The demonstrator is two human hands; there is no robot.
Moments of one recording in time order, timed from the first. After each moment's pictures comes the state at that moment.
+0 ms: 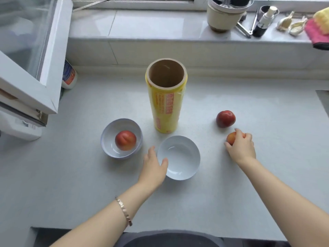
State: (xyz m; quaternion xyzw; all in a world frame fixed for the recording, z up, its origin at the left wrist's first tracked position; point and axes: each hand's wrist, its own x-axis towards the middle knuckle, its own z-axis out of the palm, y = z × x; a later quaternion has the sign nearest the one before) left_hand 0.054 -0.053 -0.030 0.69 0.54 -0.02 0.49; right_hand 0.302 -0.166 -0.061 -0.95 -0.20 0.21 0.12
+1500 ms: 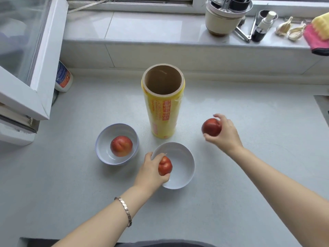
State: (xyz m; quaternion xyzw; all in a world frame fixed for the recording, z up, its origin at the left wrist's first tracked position) left_hand 0.058 -0.041 -0.043 0.80 0.45 -0.07 0.40; right_hand 0.302 -0.114 -0.027 -0.87 -0.33 0.23 0.28
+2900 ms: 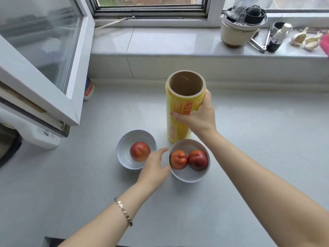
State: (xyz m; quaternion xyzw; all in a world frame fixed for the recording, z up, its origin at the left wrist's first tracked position) left_hand 0.037 -0.006 -0.018 0.74 0.47 0.05 0.48; right_hand 0.215 -0.005 0.043 -0.76 -0.31 0.19 0.54
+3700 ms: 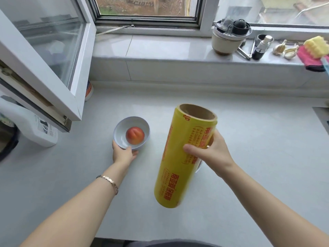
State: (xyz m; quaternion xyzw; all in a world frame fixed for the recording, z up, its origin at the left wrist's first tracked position) left_hand 0.007 0.055 -0.038 0.41 0.66 0.25 0.58; right_hand 0.178 -0.111 0.071 -0.67 -0.29 0.38 0.57
